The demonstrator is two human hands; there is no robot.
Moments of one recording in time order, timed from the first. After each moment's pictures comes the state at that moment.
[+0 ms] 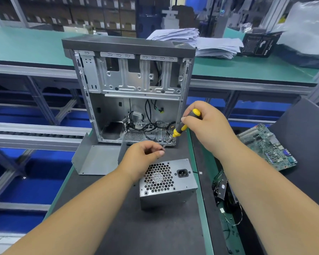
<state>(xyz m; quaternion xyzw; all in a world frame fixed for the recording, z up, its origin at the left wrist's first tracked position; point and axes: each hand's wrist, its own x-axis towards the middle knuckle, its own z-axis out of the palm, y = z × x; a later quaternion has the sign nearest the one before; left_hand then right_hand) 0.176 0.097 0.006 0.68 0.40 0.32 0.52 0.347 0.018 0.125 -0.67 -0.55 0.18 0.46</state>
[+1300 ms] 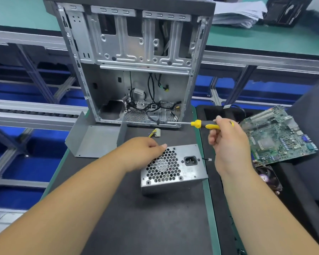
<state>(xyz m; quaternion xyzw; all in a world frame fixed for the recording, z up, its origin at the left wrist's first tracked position) 0.160 0.097 0.012 0.77 0.48 0.02 0.41 0.360 0.008 0.027 -0.60 -0.21 0.32 0.71</state>
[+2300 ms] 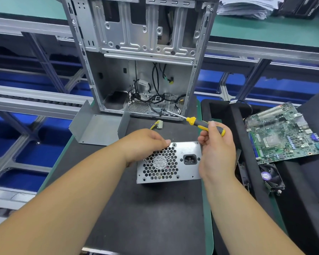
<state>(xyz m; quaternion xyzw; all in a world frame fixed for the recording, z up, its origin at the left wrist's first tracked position) 0.170 0.080 0.008 0.70 0.50 0.06 0.51 0.336 -0.001 -0.010 -0.55 -0.18 0.31 0.76</state>
